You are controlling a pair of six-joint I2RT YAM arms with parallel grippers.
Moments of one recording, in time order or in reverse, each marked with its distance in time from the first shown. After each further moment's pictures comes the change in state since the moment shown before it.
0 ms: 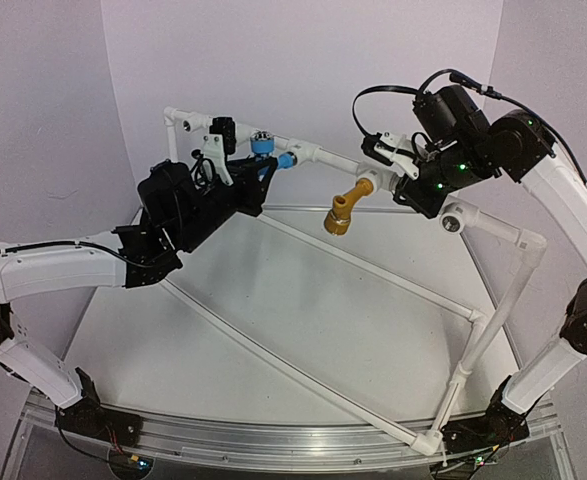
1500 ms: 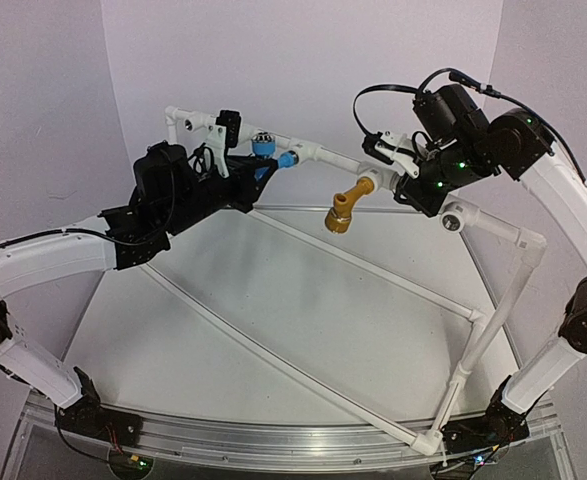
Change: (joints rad) left arm 0.078 -0.018 0.082 -0.231 0.210 0.022; right arm -0.009 0.009 0.013 -0.007 -0.003 0.002
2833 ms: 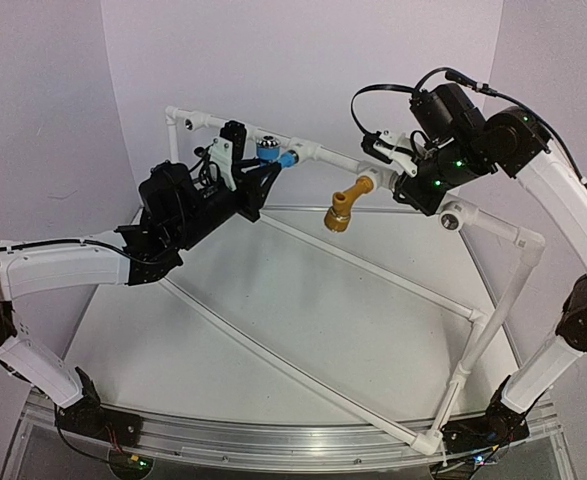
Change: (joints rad) left arm -0.029 0.042 -0.098 0.260 -0.068 0.159; right arm -0.002 0.022 0.024 -0.014 0.010 0.016
